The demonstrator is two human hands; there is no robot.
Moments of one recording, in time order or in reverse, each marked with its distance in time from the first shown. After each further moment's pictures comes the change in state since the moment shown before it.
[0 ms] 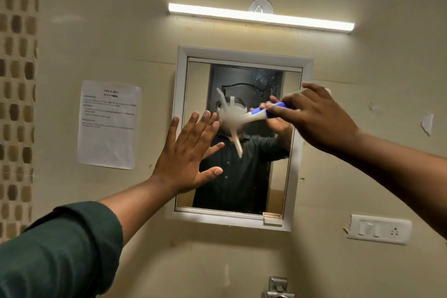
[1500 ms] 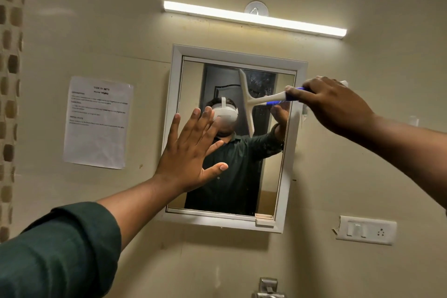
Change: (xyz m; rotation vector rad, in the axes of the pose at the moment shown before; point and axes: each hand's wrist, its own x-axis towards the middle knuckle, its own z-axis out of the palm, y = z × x) left_hand 0.017 0.018 0.004 -0.009 0.014 -0.060; right_hand -0.007 0.055 -0.002 0.035 -0.096 0.157
